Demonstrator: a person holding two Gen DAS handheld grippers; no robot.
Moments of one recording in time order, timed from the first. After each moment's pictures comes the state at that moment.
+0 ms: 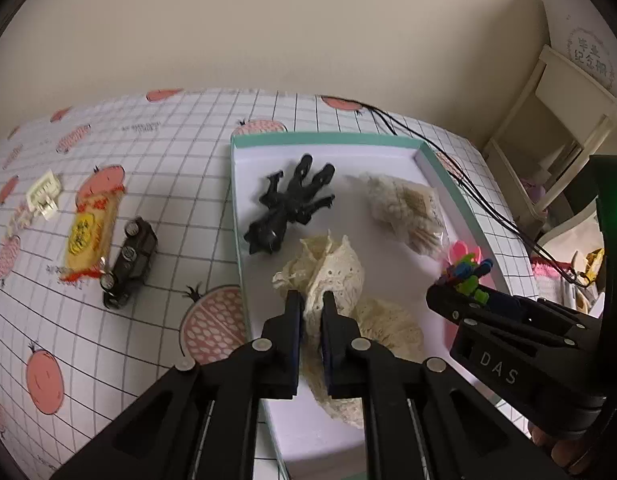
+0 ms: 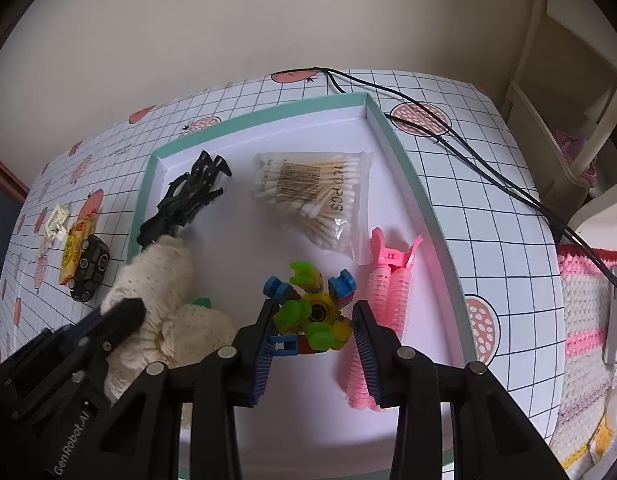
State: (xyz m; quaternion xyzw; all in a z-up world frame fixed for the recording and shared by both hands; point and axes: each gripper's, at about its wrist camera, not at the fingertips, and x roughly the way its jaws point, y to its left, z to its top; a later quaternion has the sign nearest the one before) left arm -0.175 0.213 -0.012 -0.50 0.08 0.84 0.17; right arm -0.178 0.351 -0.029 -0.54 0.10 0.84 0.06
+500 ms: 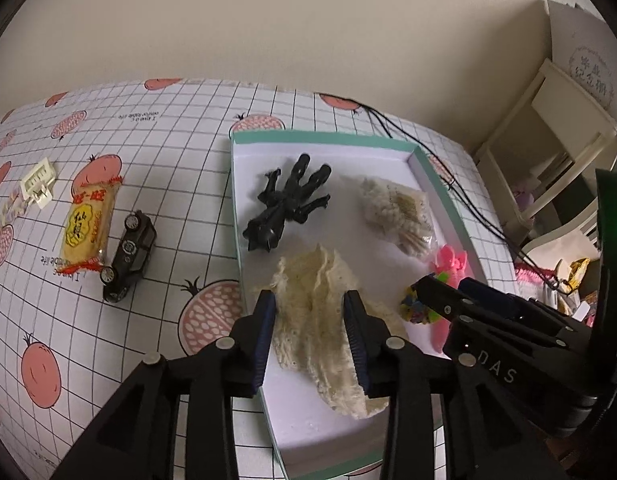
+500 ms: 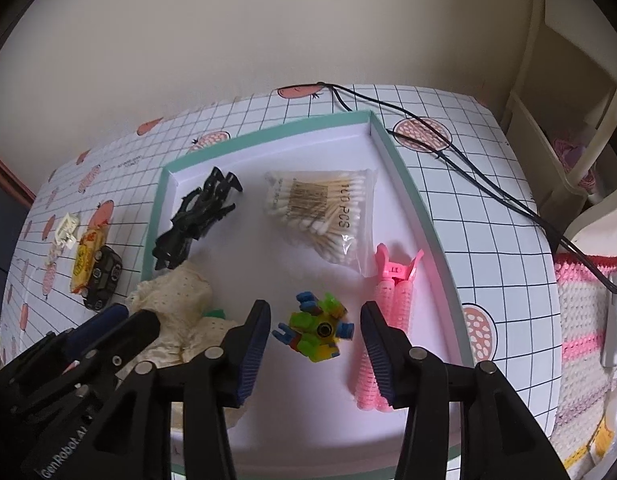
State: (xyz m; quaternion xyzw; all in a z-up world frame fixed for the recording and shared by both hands) left arm -0.178 0.205 0.003 -0.52 0.06 0.83 0.19; right arm -0.178 0.349 -0.014 -0.52 0.10 0.85 0.06
